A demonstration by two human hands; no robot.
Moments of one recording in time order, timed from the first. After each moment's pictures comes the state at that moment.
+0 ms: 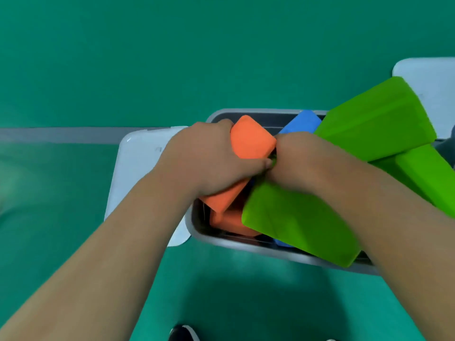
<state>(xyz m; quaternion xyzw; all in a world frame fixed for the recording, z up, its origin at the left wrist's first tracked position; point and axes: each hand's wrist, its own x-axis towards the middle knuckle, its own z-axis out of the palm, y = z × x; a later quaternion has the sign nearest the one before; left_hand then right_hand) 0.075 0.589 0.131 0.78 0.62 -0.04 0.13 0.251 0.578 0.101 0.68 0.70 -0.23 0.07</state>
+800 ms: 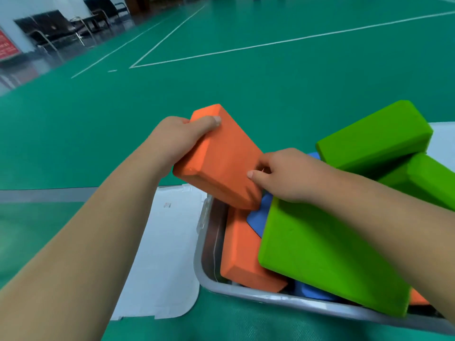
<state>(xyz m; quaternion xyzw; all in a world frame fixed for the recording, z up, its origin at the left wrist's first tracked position) 0.002 0.651 0.124 0.62 0.67 0.26 0.30 0.226 0.595 0.064 0.61 0.78 -0.12 -0.09</state>
